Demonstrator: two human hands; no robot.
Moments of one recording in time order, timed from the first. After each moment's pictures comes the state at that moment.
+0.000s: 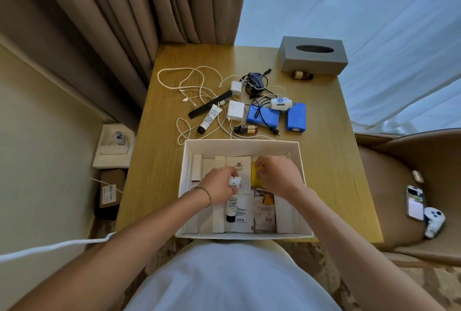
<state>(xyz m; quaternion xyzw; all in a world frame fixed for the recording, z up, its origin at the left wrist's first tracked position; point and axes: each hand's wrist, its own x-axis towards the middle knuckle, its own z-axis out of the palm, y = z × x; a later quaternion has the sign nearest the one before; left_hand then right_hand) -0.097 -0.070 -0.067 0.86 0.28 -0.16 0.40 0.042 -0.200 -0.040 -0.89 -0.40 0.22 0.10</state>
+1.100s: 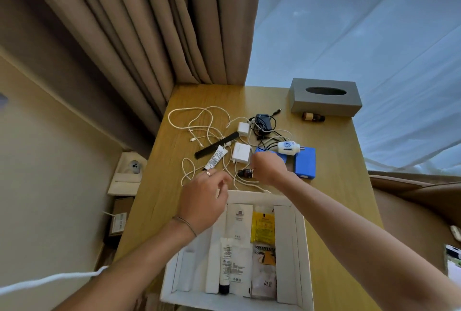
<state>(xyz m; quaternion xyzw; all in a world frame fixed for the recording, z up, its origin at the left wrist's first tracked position) -0.062 -0.031 0.009 0.92 0.28 0.14 0.22 0.152 -0.079 -0.043 -0.85 -0.49 0.22 -0.01</state>
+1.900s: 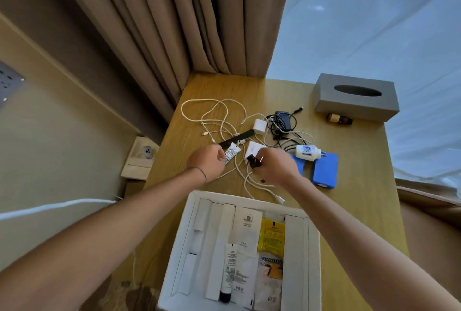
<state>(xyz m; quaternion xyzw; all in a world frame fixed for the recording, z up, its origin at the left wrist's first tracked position) -0.004 0.071 -0.044 0.84 0.46 -0.06 0.28 0.157 -0.057 -0.051 -0.84 -0.47 0.25 0.12</state>
